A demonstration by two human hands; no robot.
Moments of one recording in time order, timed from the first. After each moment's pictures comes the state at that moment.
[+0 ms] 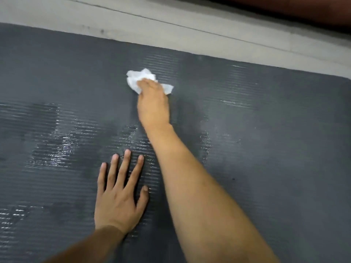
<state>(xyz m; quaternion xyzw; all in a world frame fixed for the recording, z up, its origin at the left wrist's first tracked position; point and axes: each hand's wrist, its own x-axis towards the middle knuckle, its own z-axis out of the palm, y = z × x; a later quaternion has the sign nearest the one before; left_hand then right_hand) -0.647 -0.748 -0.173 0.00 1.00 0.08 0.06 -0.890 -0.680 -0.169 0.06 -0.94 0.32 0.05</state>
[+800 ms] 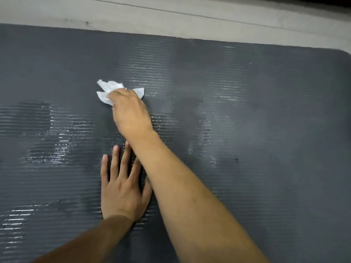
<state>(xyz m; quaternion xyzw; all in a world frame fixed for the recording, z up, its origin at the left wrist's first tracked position) -0.650 -0.752 -0.181 0.02 1.00 0.06 0.05 -0.835 -0.710 -0.152 0.16 -0.94 0.31 0.00</state>
